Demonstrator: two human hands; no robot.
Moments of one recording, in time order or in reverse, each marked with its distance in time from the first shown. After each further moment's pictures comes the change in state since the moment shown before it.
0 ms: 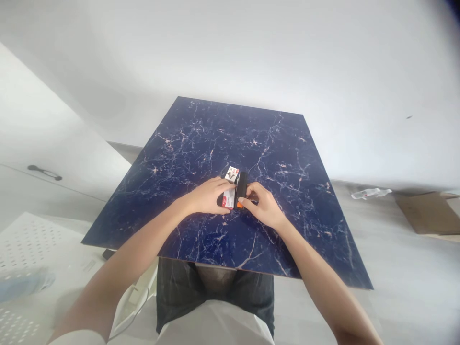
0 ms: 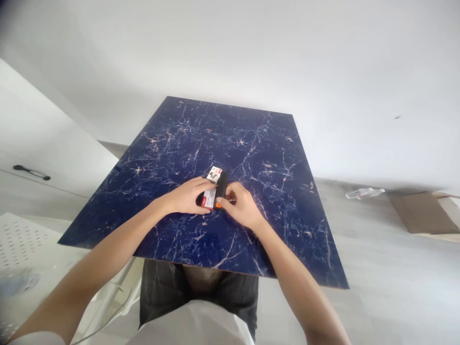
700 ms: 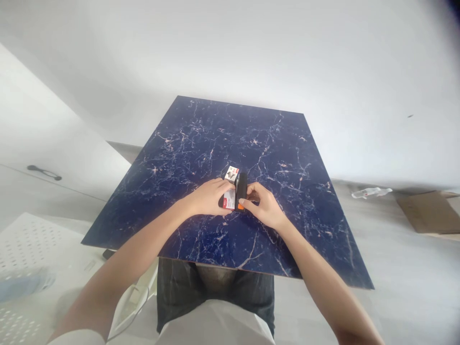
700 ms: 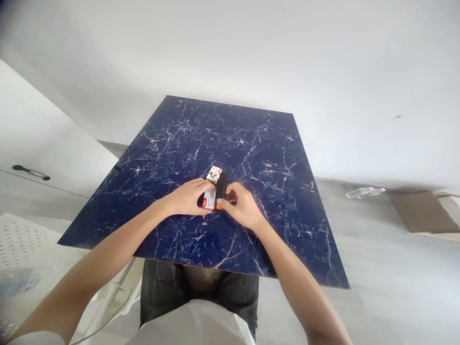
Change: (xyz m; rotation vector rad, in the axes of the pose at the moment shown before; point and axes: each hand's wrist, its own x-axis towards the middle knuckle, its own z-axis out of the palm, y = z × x) left_hand -0.001 0.007 0.001 0.054 -0.011 -0.014; right_hand -0.002 -0.003 -0.001 0.046 -0.015 0.051
